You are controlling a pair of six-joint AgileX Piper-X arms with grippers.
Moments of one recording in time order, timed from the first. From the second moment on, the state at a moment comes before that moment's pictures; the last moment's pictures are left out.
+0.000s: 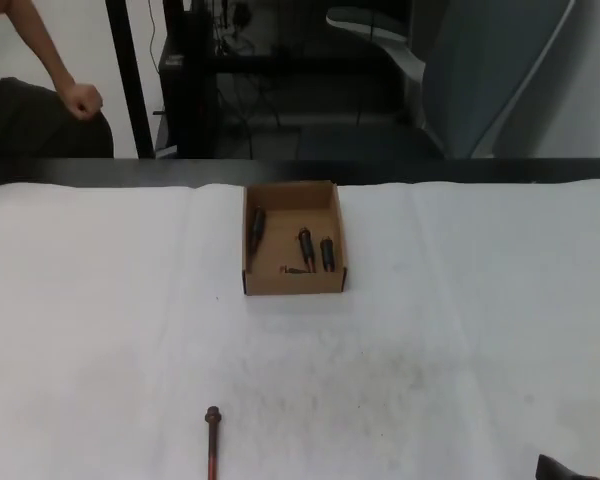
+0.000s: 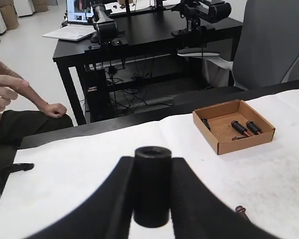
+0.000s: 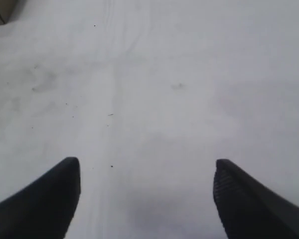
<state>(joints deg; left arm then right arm) -43.4 -0.6 -48.1 67.2 -31.2 0.4 16.6 15.0 0.6 24.9 9.4 15.9</state>
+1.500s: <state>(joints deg) -43.4 -0.6 -48.1 67.2 -41.9 -1.5 16.6 15.0 0.6 24.9 9.4 15.9</state>
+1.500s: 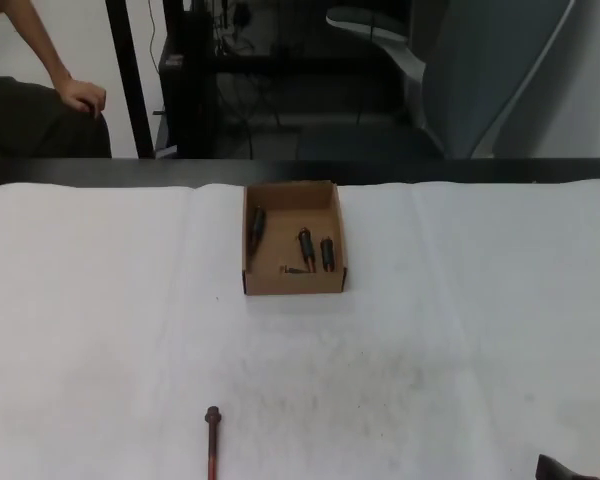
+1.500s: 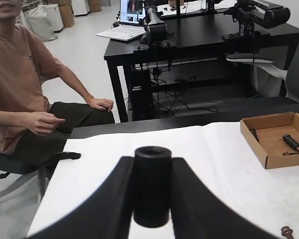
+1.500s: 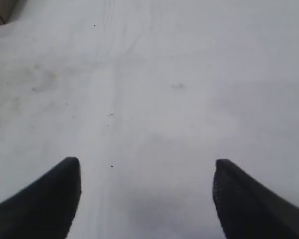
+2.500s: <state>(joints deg) -43.4 -0.6 -48.1 67.2 -42.7 -1.7 16.6 15.5 0.6 24.9 10.1 16.4</state>
